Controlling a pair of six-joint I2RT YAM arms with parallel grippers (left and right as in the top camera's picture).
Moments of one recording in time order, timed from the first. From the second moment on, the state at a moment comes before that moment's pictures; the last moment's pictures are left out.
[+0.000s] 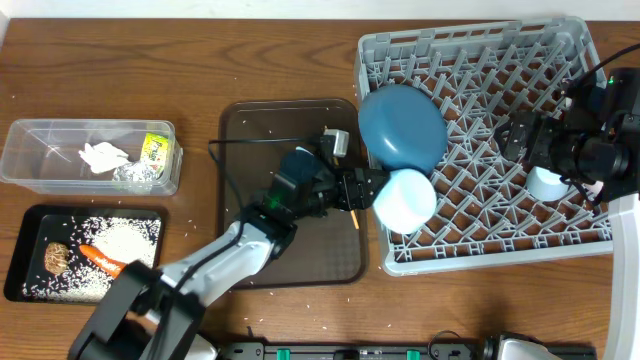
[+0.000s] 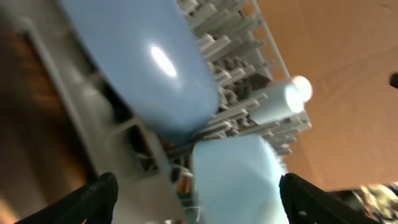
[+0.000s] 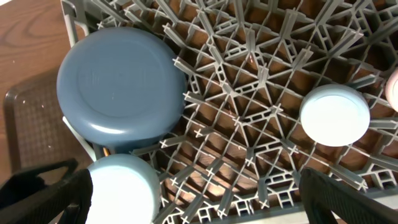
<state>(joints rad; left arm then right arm) -0.59 1.54 0.65 0.48 0.44 -0.76 -0.17 1.34 1.48 -1.17 -0.23 0.18</state>
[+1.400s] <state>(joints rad) -0.37 1.11 0.67 -0.44 0.04 -0.38 -0.16 1.34 1.48 -1.13 -0.27 0.15</state>
